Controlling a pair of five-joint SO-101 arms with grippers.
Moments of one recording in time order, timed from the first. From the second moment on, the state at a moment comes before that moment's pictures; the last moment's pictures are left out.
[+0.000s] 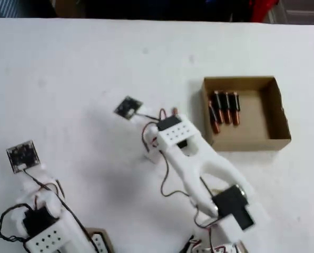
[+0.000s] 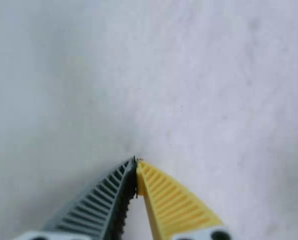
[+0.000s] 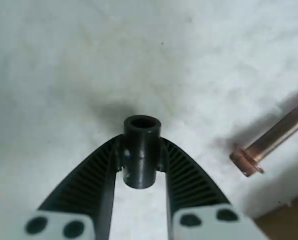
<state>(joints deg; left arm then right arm) -41.0 -104.0 97.1 73.0 -5.9 -32.0 2.9 31.6 55.8 26.7</state>
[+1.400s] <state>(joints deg) -41.0 -104.0 97.1 73.0 -5.9 -32.5 12.4 24.9 57.4 26.7</state>
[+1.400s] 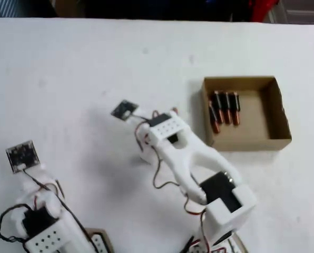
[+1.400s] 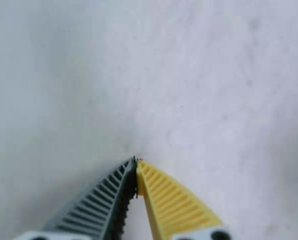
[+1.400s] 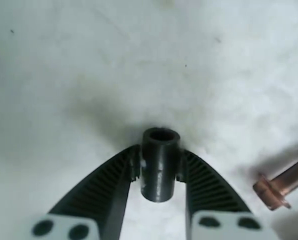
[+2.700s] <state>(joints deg) -41.0 -104.0 97.1 73.0 -5.9 -32.4 13.1 23.5 57.1 26.6</state>
